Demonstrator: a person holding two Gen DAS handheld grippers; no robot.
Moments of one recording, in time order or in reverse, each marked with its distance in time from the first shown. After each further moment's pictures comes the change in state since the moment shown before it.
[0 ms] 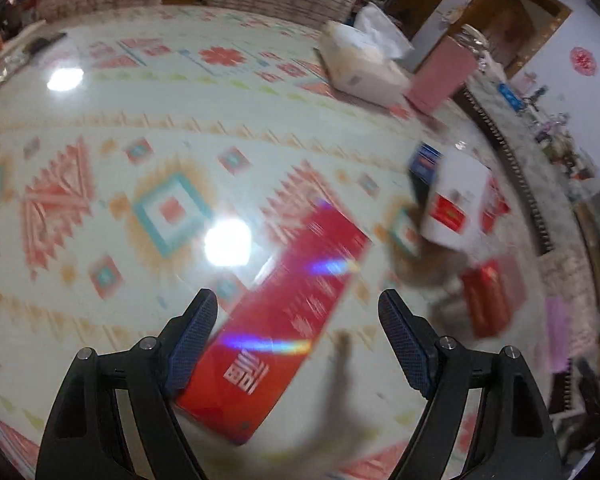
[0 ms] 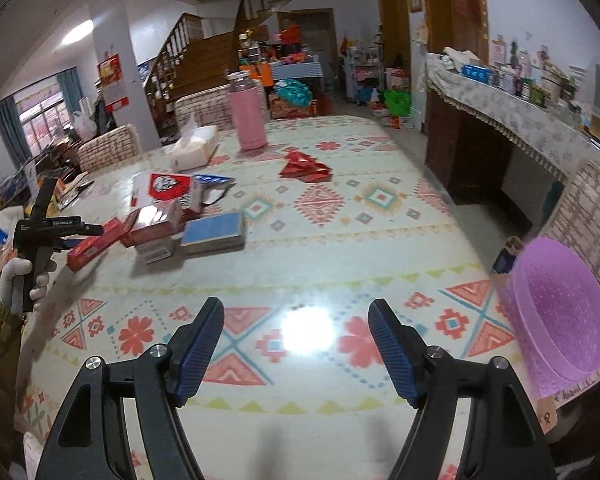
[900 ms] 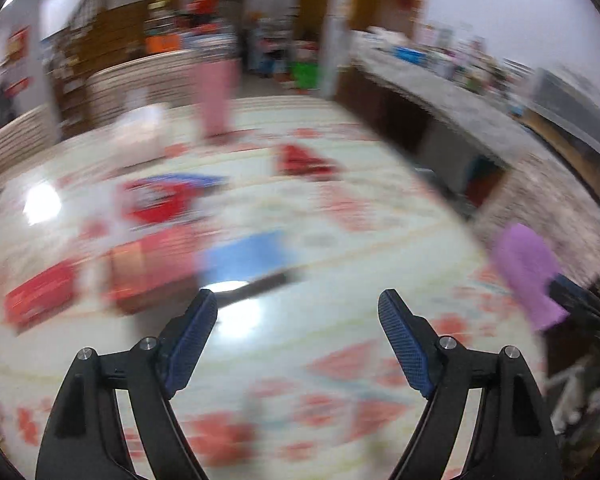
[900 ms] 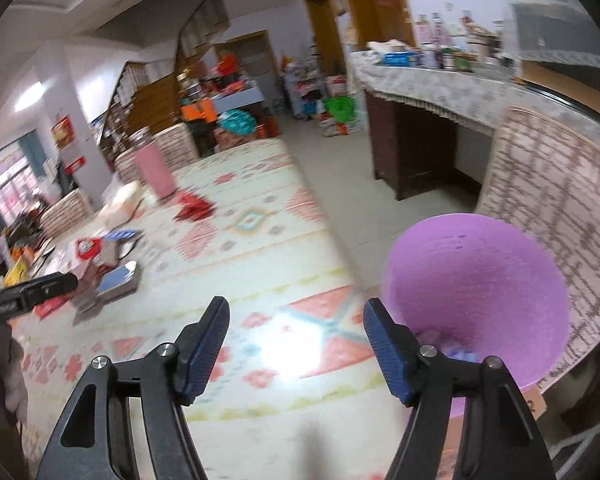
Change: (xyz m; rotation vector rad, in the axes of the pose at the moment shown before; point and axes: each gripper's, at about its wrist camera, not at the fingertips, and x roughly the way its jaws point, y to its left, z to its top) left arm -0.024 -0.269 -0.093 0.347 -0.200 0.084; right arm -0.027 -0.154 -0.013 0.205 -0.087 -0.069
